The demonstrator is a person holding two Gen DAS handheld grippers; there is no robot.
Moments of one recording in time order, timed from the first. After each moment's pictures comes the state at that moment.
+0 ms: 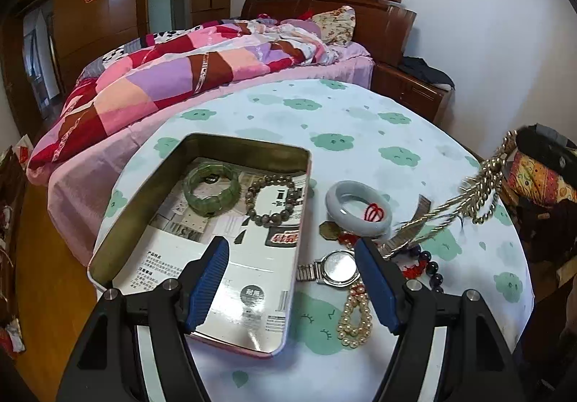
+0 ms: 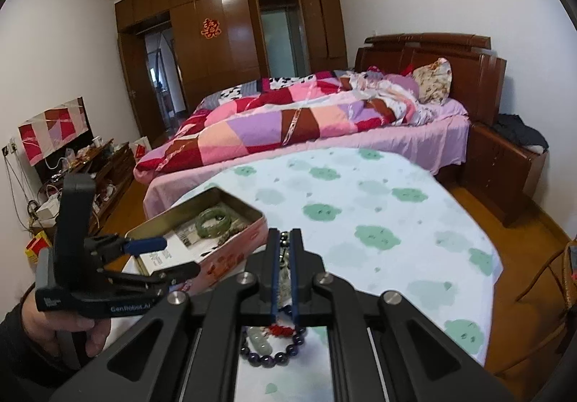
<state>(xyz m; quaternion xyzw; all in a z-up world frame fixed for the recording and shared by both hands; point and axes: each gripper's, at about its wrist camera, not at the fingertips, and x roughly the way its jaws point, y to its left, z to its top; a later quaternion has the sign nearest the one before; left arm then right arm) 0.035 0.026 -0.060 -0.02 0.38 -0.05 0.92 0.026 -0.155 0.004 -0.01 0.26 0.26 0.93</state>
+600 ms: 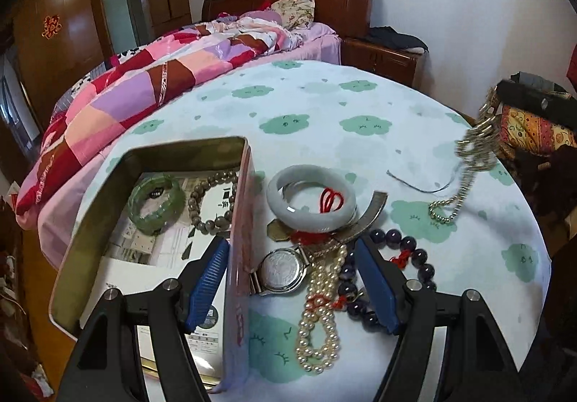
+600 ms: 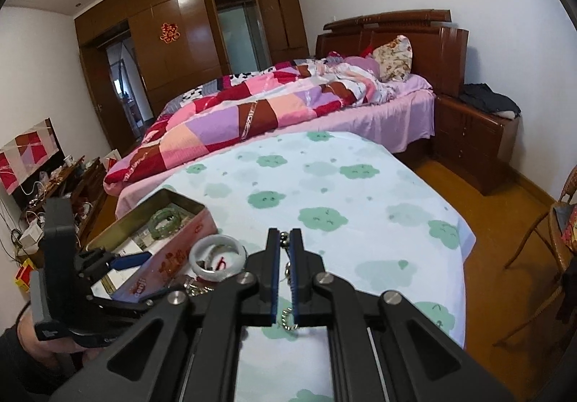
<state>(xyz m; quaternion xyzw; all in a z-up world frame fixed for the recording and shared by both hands) 0.050 -0.027 -0.080 0.07 0.39 -0.09 0.91 0.052 -0.208 -0.019 0.03 0.30 0.20 0.93</state>
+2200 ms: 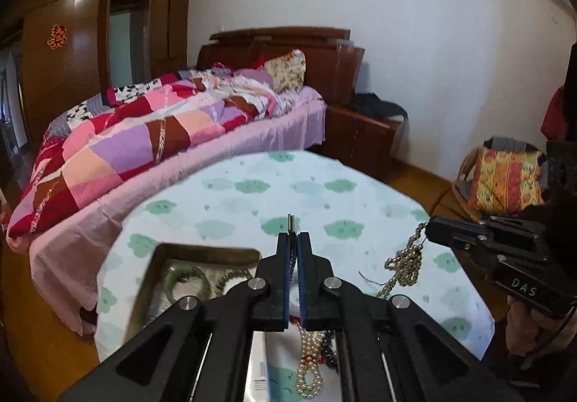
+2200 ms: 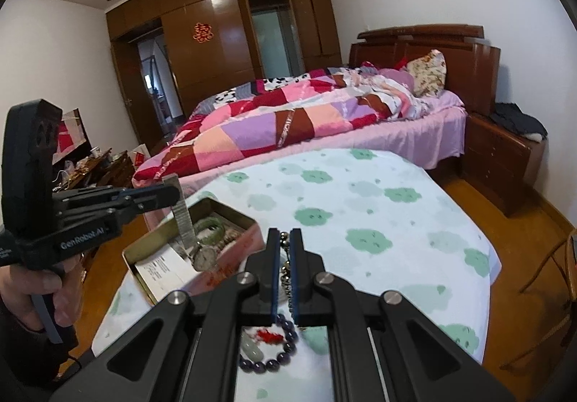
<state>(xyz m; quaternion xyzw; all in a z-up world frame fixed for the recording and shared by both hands) 0.044 0.012 0.033 0.00 0.29 -0.14 0.95 0.044 -0.169 0.012 0.01 0.27 0.26 0.93</state>
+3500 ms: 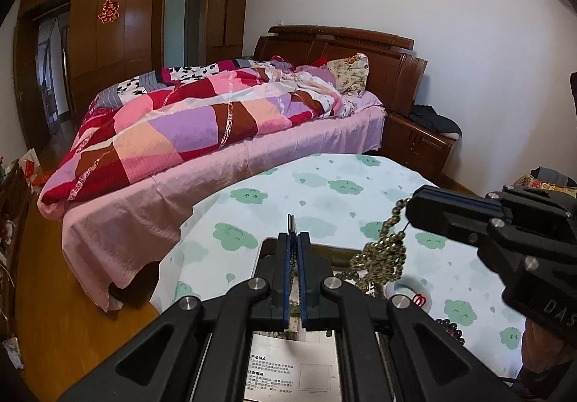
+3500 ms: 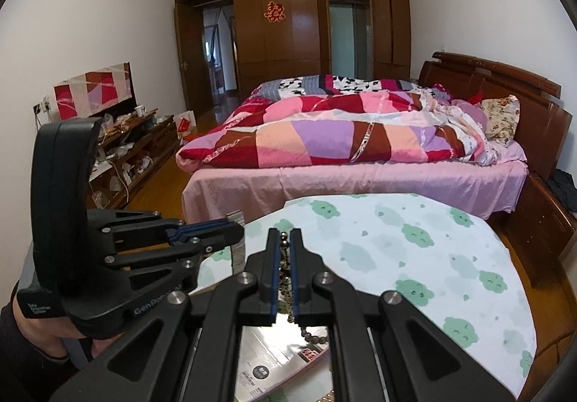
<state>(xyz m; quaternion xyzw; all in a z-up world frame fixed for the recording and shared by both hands) 0.071 0.118 0.011 -0.04 0.30 -0.04 0.95 0.077 -0.012 0.037 -0.08 0.26 0.36 0.89</state>
